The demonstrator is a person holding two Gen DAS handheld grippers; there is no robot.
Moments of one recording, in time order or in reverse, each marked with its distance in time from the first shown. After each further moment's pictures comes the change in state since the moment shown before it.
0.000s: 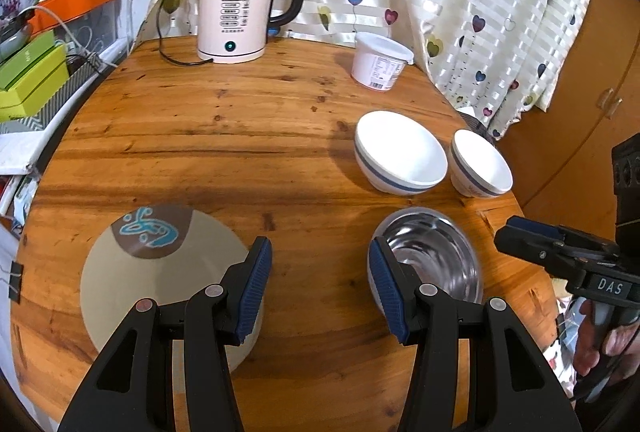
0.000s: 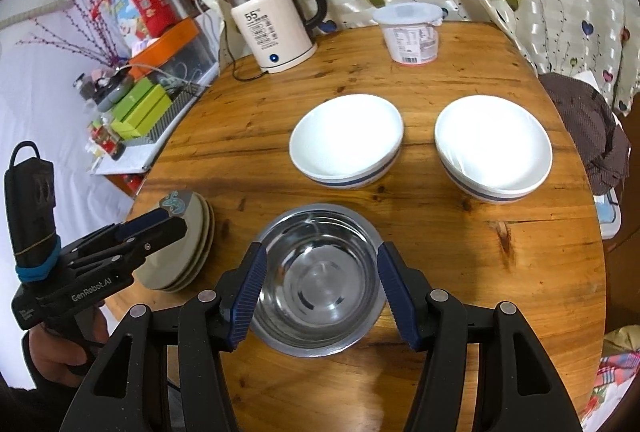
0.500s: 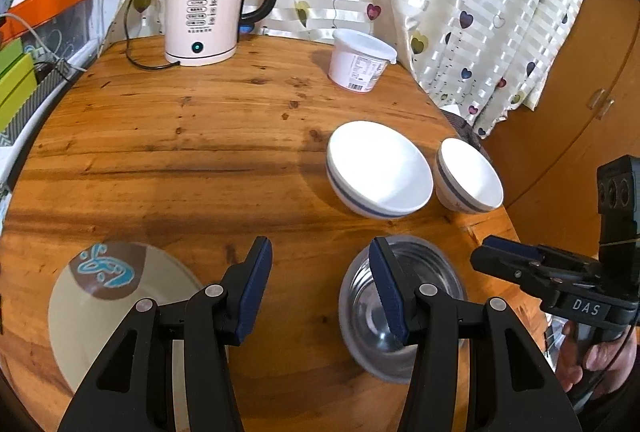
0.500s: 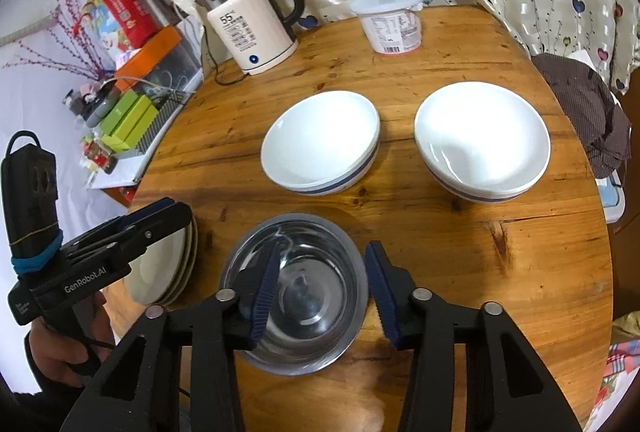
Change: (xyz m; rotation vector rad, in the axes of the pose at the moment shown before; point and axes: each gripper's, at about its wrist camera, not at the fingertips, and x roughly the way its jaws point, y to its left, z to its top) left arm 0.032 -0.013 0.028 0.012 0.028 -0.072; right arm 0.015 -0.023 0.009 0.066 0.016 0.001
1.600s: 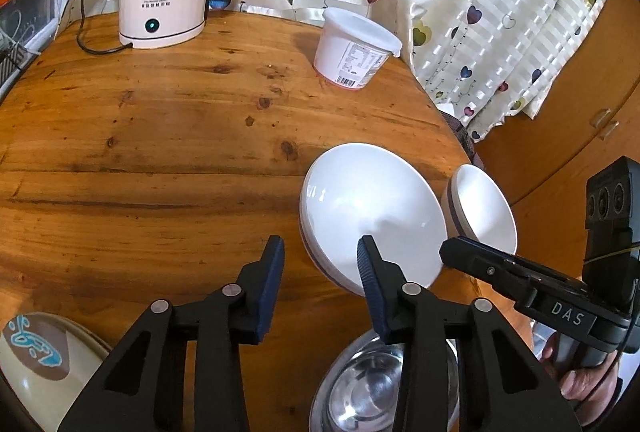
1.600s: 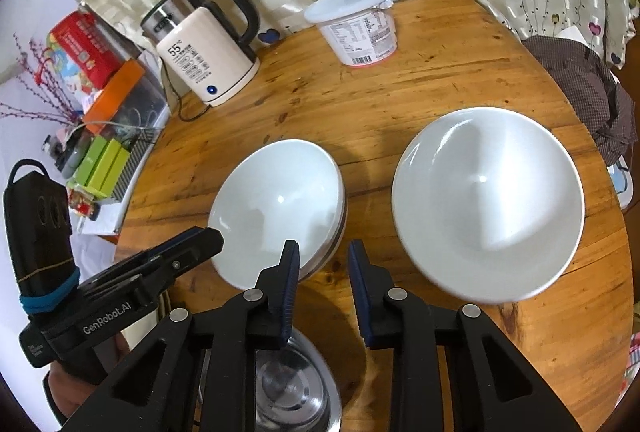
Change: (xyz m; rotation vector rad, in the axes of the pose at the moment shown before) left arm 0.077 -0.002 0.044 -0.056 0.072 -0.084; right arm 0.051 -0.035 0.056 0.124 -0.016 -0.012
